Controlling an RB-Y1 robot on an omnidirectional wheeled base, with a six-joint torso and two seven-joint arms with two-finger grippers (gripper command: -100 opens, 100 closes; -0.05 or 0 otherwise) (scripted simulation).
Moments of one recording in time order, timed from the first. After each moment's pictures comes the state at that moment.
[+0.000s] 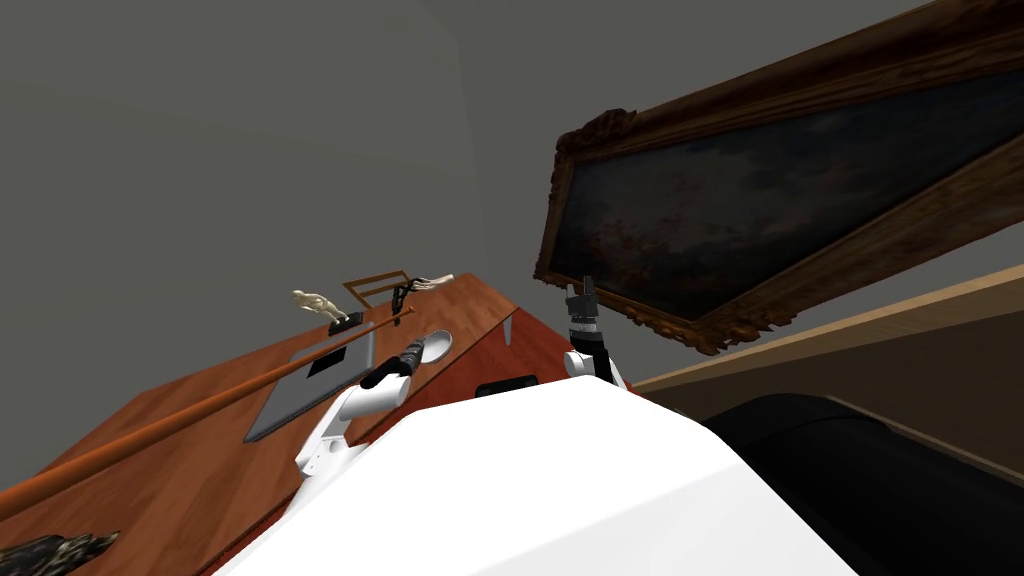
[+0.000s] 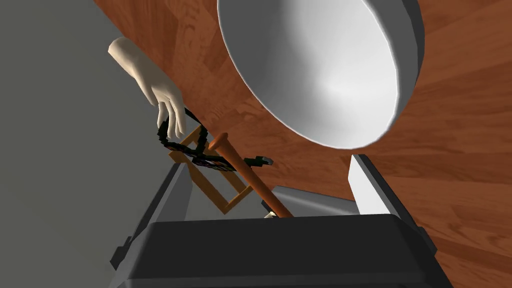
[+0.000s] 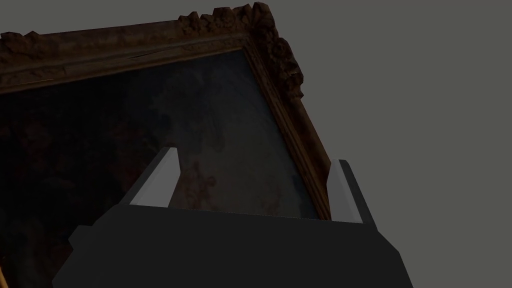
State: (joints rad) left arm 0.37 0.37 0.12 -1.95 0.14 0.77 -0.10; right arm 0.49 0.02 0.00 -2.21 -0.01 -0.51 -0.06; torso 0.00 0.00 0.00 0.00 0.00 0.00
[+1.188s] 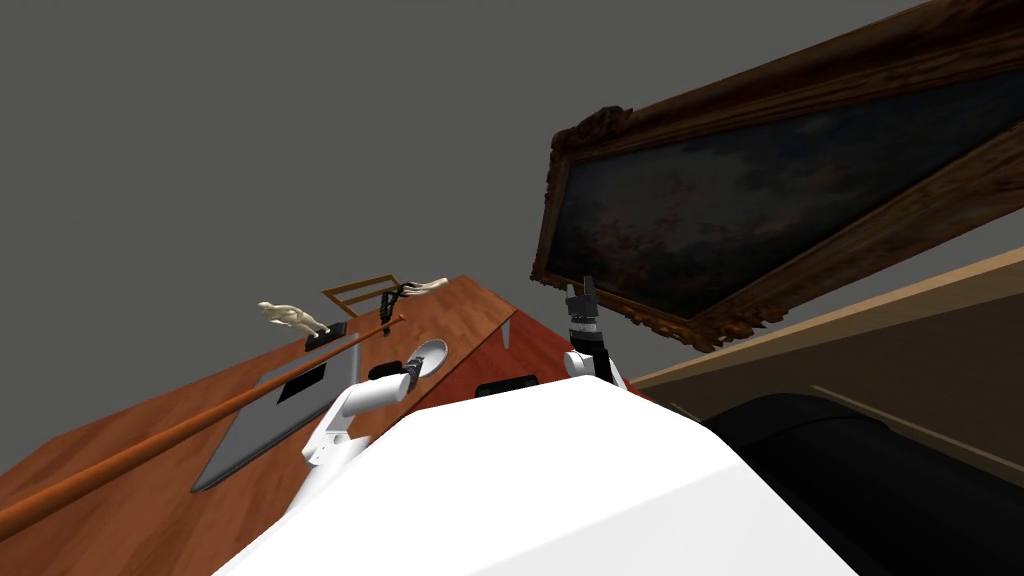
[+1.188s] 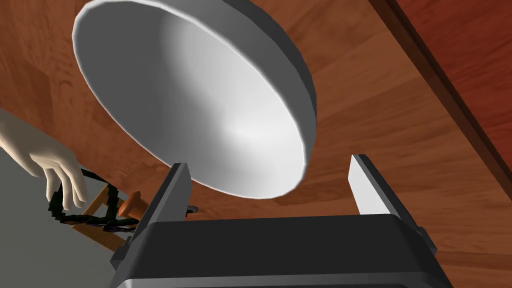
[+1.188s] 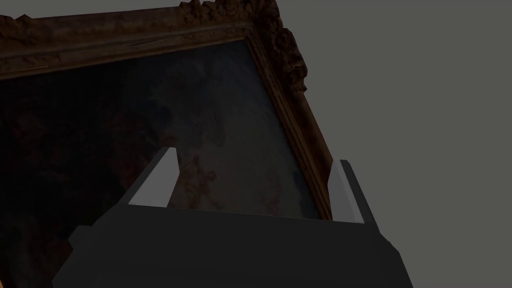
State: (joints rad) left arm 0.33 0.36 0.14 -1.87 0.18 1.12 -0.13; right arm 0.49 0.02 0.00 -2.21 -0.01 -0.51 -0.06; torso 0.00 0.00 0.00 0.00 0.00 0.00
